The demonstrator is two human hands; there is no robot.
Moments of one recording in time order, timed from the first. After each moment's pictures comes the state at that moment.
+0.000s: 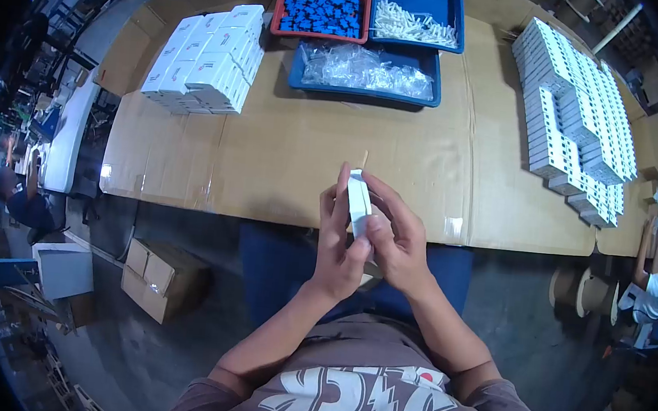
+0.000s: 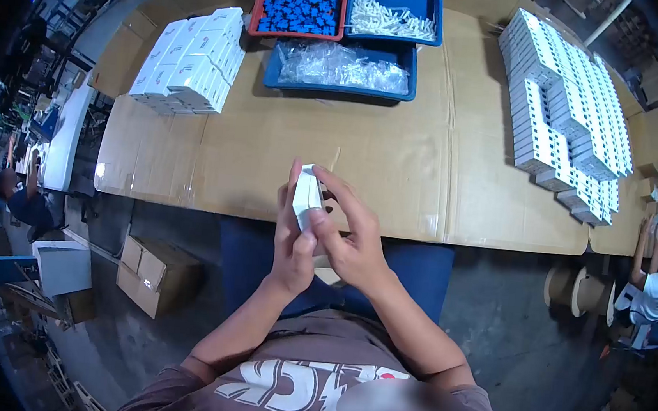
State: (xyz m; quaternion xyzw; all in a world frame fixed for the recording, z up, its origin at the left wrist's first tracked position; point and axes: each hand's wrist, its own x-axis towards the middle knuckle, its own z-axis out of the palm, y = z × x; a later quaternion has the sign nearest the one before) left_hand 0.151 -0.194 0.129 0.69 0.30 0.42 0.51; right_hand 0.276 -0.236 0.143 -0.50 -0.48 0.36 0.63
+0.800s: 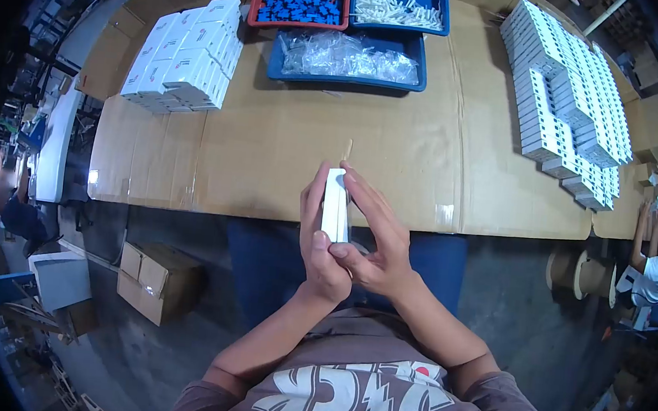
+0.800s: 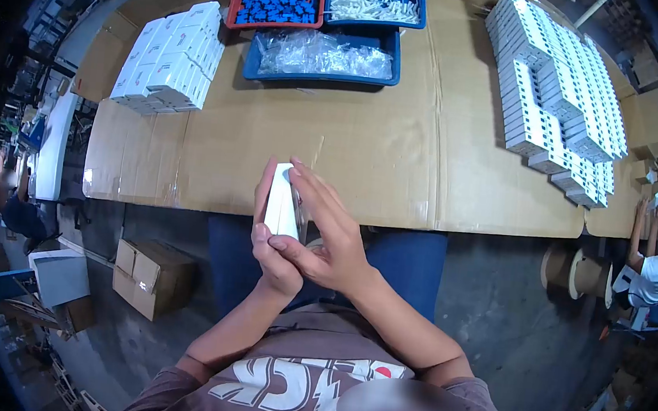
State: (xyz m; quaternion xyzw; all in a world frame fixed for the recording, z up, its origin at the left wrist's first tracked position) left_hand 0.164 -0.204 0.136 0.60 0.32 0.50 0.53; right_hand 0.276 -0.240 0.145 -0.49 -0.61 0.19 0.59
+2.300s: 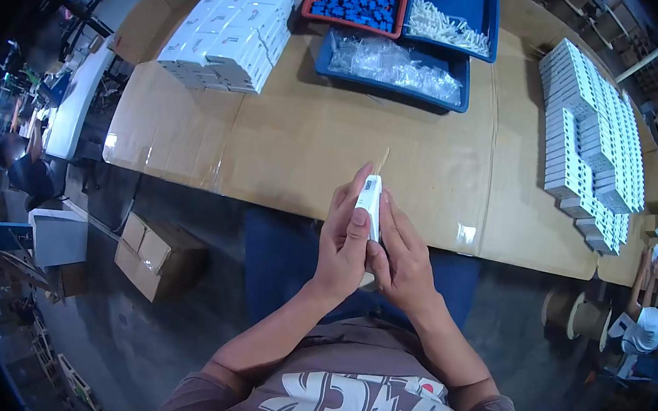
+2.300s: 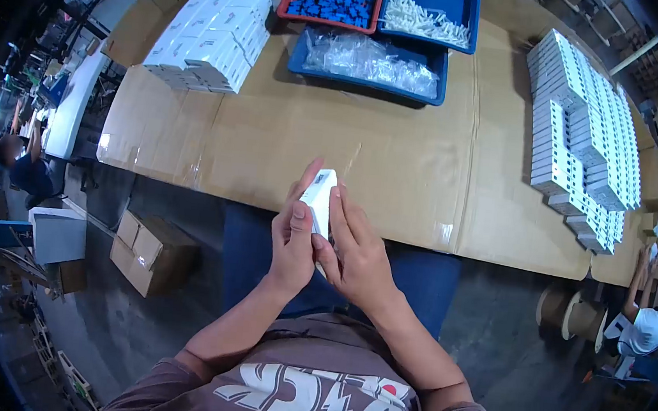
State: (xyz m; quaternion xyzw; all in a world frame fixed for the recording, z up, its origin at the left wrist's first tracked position) left_hand 0.140 -0.195 0.131 0.55 0.33 0.46 0.62; right_hand 0.266 -0.252 0.134 -0.57 -0.69 0.16 0.43
